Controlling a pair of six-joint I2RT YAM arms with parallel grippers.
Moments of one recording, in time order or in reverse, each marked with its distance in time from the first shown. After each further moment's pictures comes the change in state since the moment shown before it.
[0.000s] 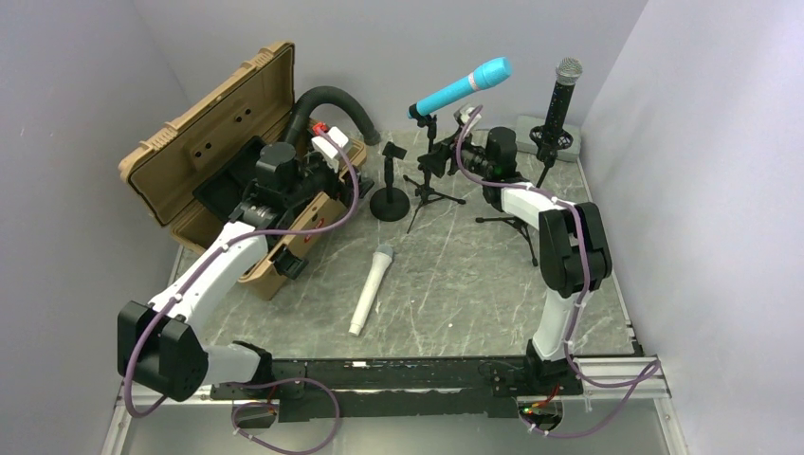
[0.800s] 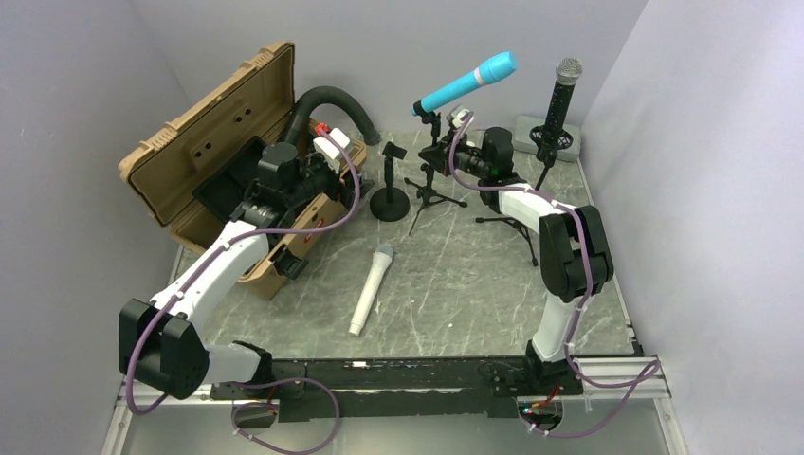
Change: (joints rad) left arm 0.000 0.018 0.000 -0.022 0.005 -0.004; right arm 0.029 -0.020 -0.008 0.003 0.004 -0.097
